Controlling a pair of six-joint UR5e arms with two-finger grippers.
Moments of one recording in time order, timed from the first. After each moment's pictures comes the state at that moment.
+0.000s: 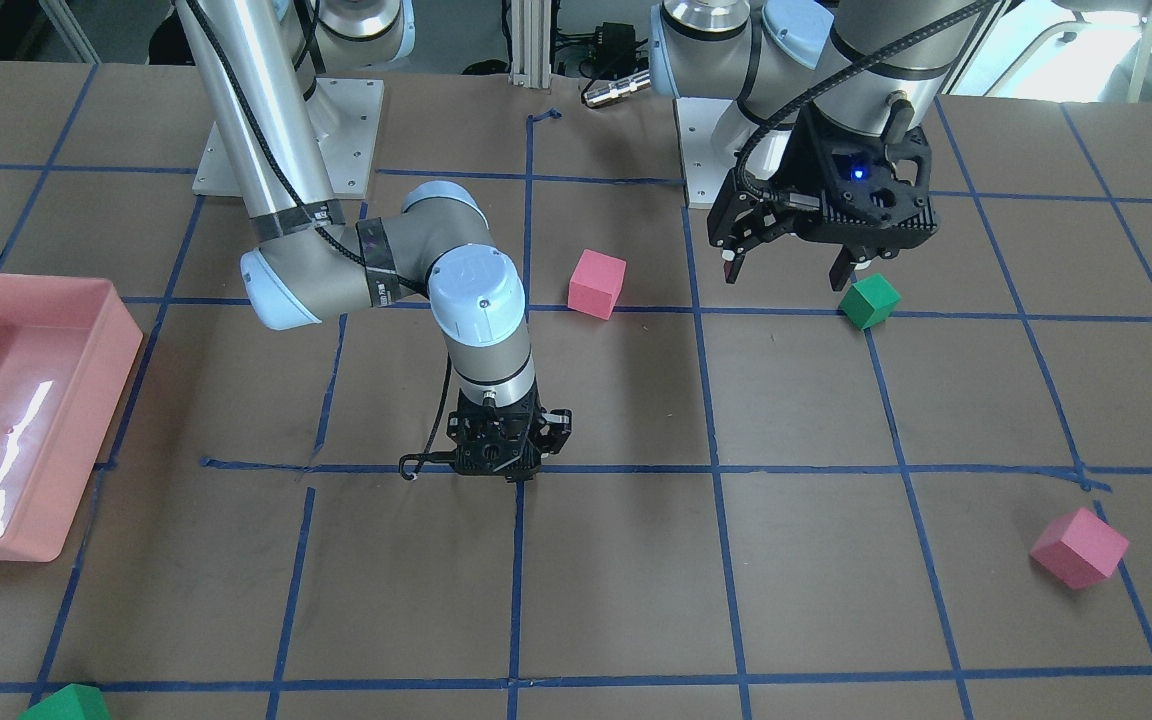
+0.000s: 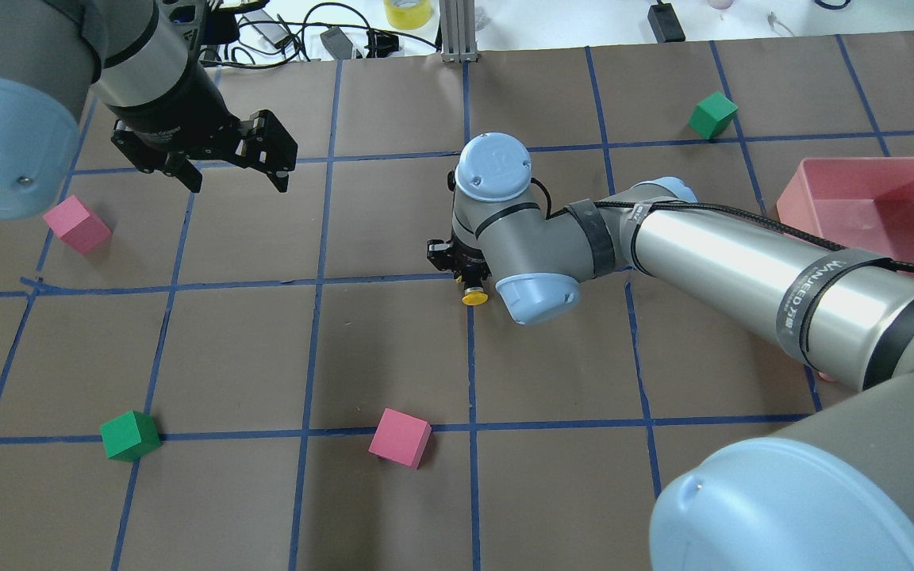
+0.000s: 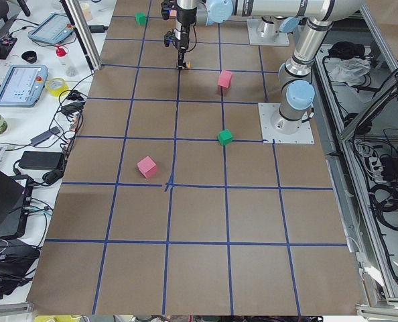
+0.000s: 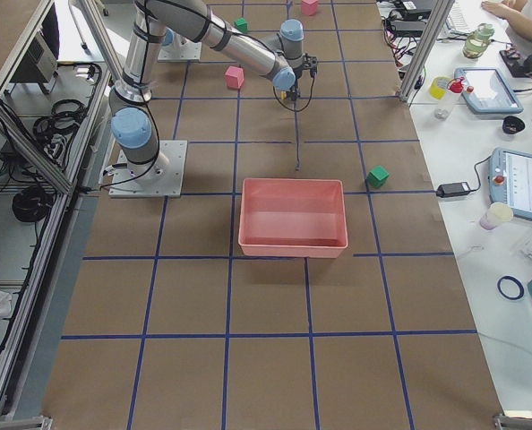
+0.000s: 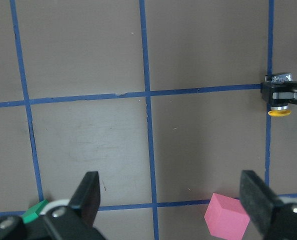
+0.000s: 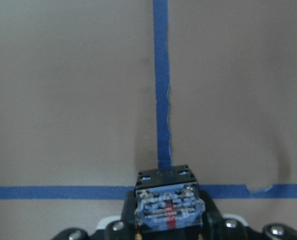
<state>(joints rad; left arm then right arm) -1.60 -1.55 -1.62 -1.45 1.56 0.01 1.93 -1.04 1.77 -2.44 -1.51 0.40</state>
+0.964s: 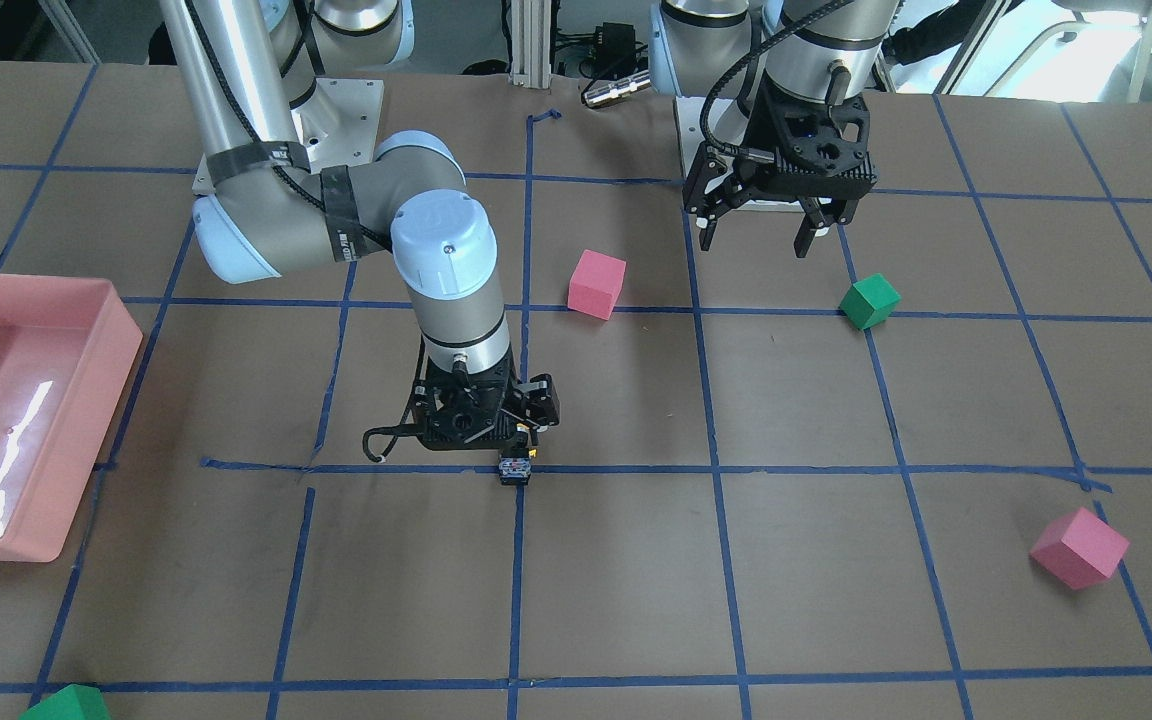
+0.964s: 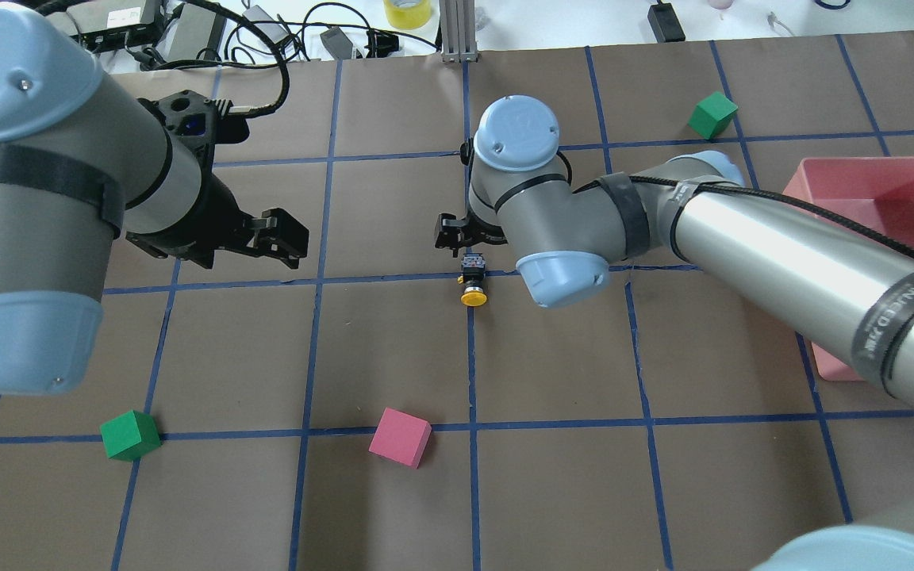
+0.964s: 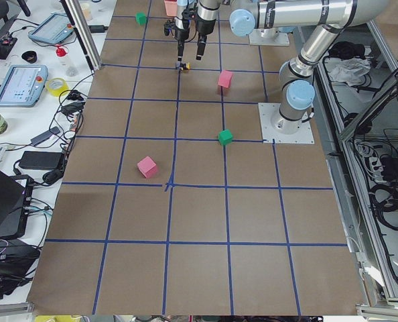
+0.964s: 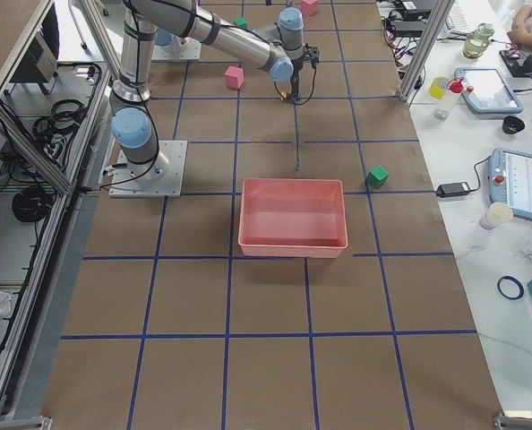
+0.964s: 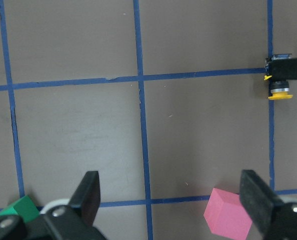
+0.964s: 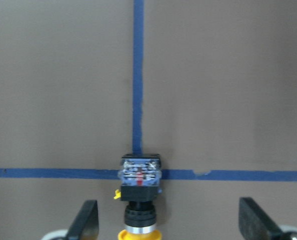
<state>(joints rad) -1.62 -1.35 -1.93 -1.26 1.56 -0.01 1.87 -1.18 1.77 -2.31 -1.52 0.31</state>
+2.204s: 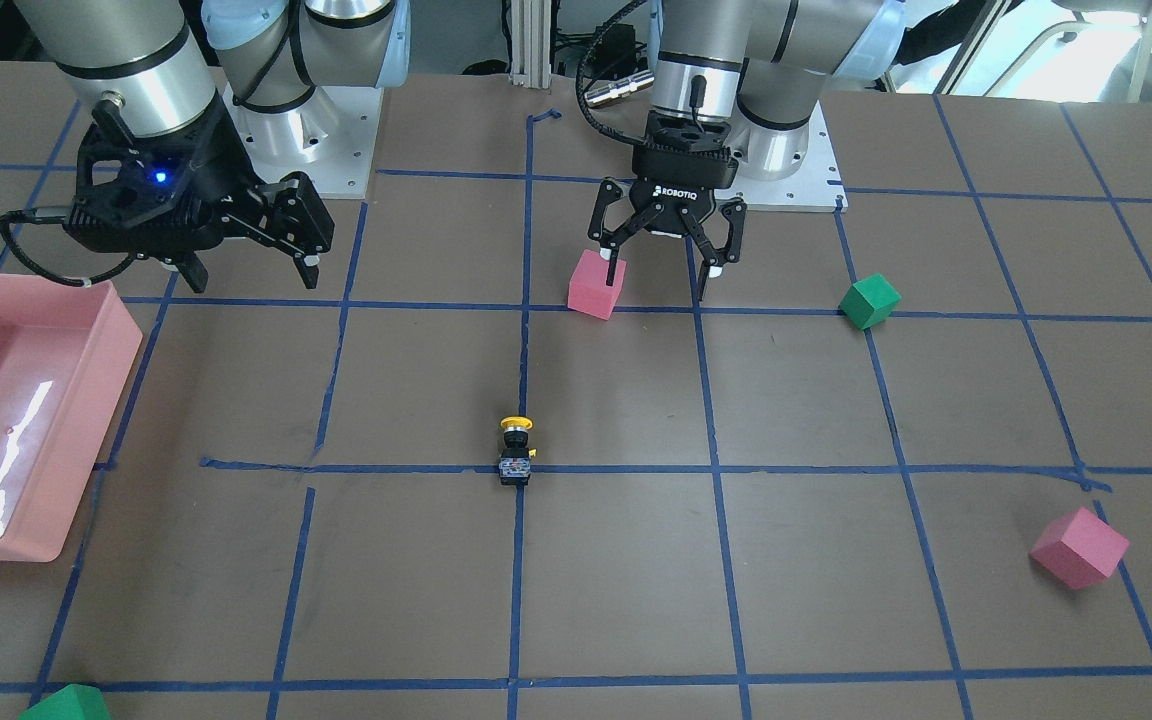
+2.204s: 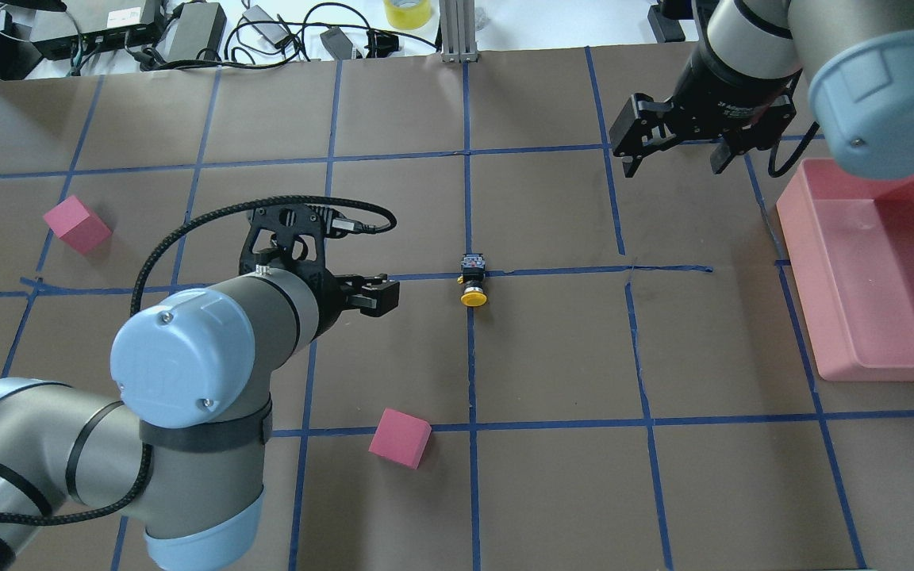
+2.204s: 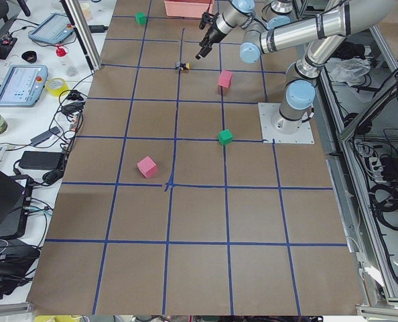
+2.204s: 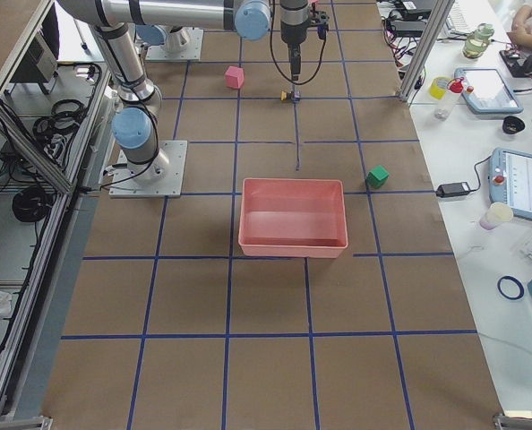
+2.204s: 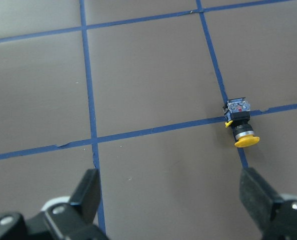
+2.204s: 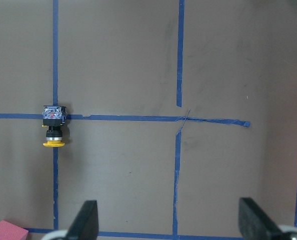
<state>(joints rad) -1.83 -1.41 -2.33 -0.33 1.61 -0.06 1.59 -1.58 1.62 -1.71 -1.52 -0.01</state>
